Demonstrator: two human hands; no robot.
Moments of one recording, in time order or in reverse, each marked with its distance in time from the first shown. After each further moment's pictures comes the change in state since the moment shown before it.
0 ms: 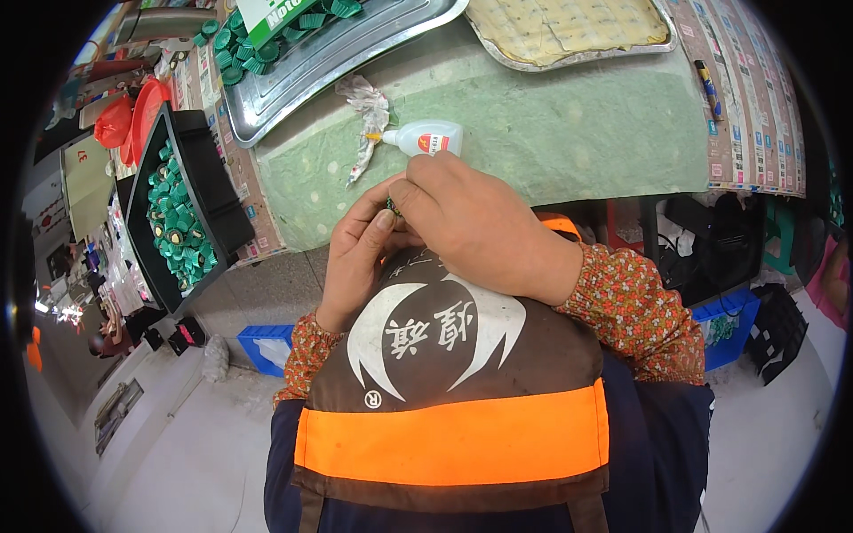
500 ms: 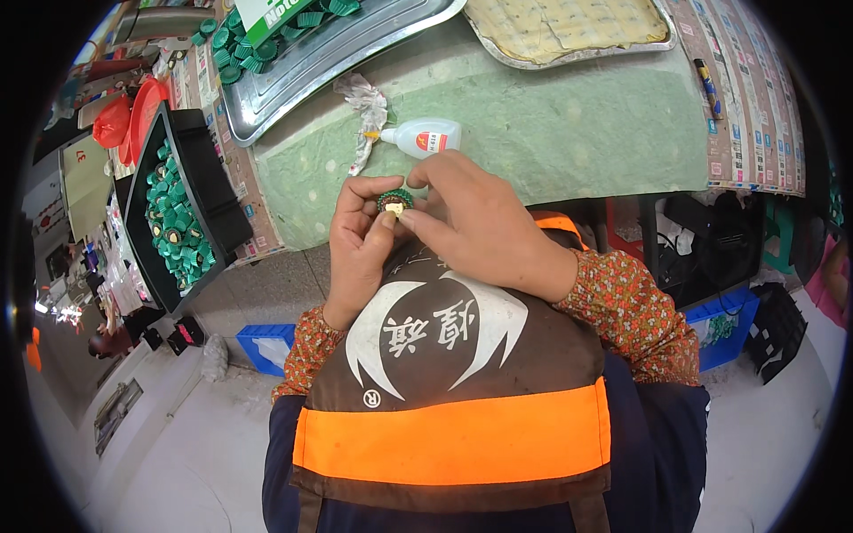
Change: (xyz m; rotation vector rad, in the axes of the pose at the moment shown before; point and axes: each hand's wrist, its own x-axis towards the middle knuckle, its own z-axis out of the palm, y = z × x) left_hand 0.005 -0.003 0.013 0.097 0.108 0.190; right_hand -0.008 -0.003 0.002 0.467 -0.058 0.471
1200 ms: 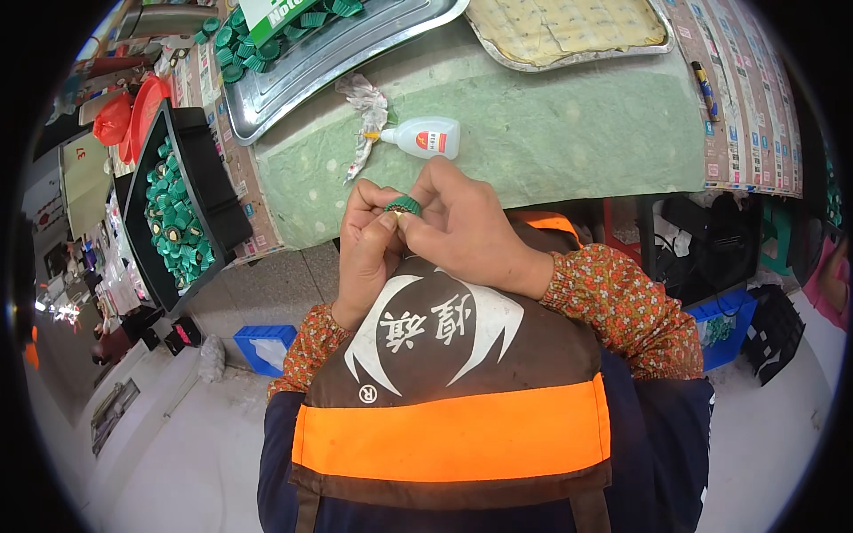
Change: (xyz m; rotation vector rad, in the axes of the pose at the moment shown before) left_hand -0.002 -0.022 -0.007 -0.316 -0.038 -0.019; right_hand -0.004 0.014 0.021 0.357 -0.019 0.205
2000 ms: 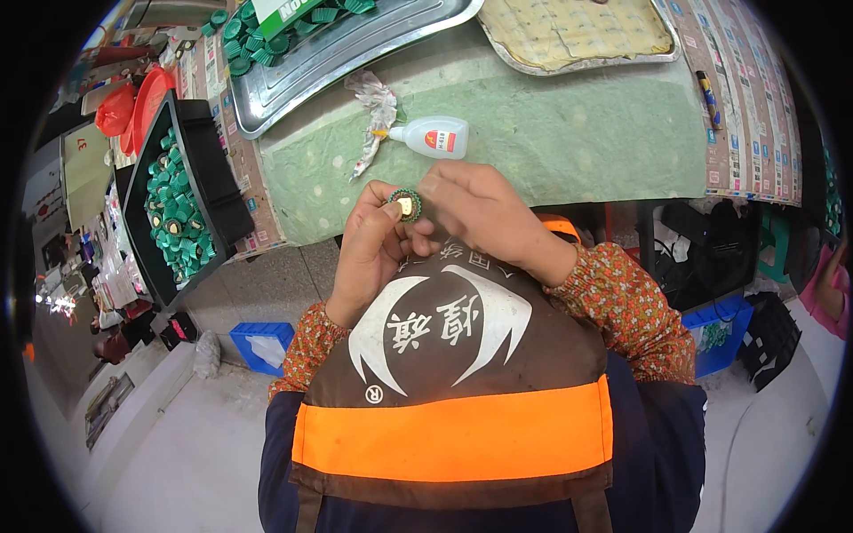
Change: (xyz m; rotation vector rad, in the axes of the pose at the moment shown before) left_hand -0.001 0.015 0.005 -0.018 0.099 -0.263; right_hand 0.010 -0.011 -0.019 0.386 -0.174 0.226
